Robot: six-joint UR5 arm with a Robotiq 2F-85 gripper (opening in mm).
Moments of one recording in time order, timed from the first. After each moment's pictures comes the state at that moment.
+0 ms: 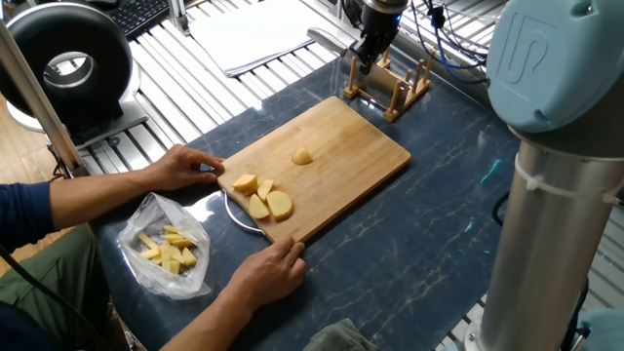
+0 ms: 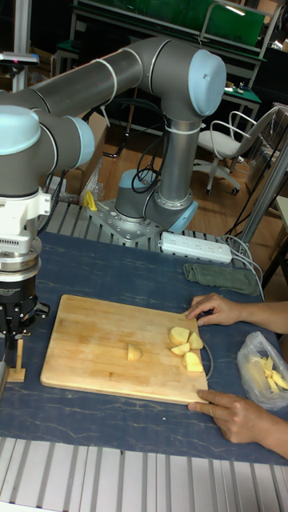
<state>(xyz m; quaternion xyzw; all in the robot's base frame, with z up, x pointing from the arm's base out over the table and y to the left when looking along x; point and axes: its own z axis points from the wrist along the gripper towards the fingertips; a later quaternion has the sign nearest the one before) 0.641 -0.201 0.065 -0.02 1.00 0.03 0.05</state>
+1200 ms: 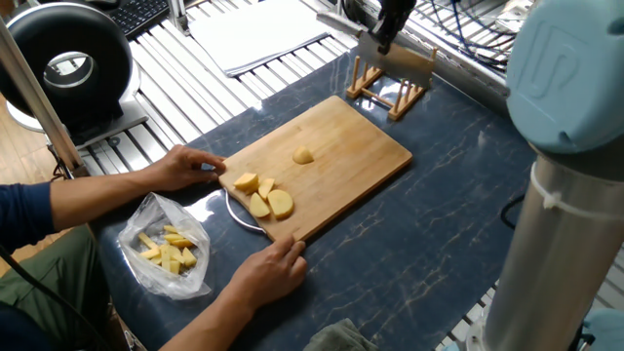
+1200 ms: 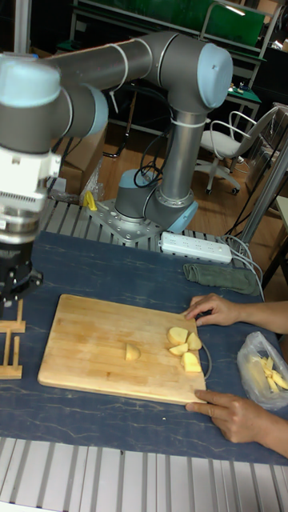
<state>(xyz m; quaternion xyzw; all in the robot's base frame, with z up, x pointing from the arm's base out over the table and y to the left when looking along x) 0.618 -0.231 0.123 -0.09 0.99 -0.04 0.06</state>
